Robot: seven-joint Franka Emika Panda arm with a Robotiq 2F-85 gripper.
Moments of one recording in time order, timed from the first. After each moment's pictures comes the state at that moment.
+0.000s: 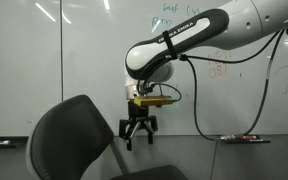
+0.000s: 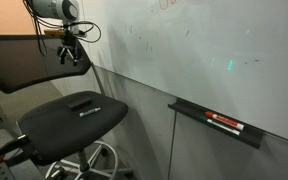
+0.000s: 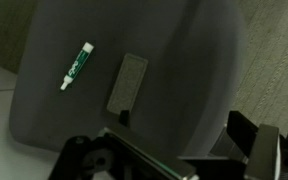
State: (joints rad) arm 0.47 0.68 0.20 -1.37 -0.03 1.84 0.36
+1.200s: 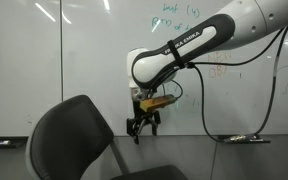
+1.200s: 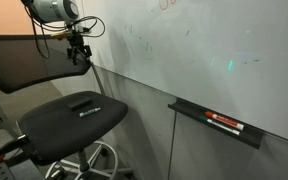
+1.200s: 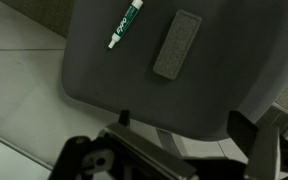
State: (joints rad) arm 0.49 0.65 0.13 -1.44 -0.22 1.97 0.38
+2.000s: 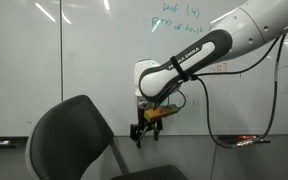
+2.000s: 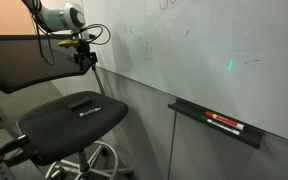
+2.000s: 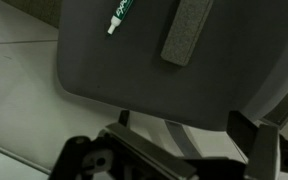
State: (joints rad) arm 0.46 0.67 0.11 -1.51 -0.21 2.14 0.40
